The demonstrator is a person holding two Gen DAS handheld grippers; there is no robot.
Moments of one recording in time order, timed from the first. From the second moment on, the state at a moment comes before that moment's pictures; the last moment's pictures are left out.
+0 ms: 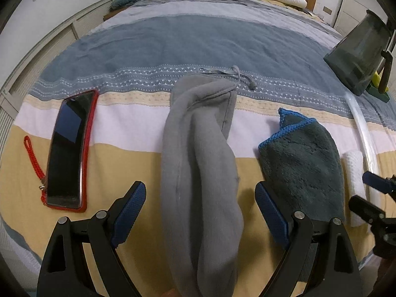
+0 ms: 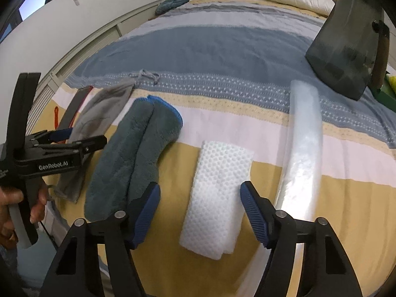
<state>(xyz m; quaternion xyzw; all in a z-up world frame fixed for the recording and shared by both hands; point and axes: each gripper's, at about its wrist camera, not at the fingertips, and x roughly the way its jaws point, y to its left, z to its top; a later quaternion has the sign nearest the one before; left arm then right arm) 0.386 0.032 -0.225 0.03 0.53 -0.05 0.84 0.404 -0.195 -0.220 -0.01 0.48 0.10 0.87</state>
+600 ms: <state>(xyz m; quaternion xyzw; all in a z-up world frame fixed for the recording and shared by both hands) 0.402 0.029 -0.243 0.06 0.55 -0.05 0.83 0.424 -0.196 -0.242 -0.01 0.49 0.07 0.87</state>
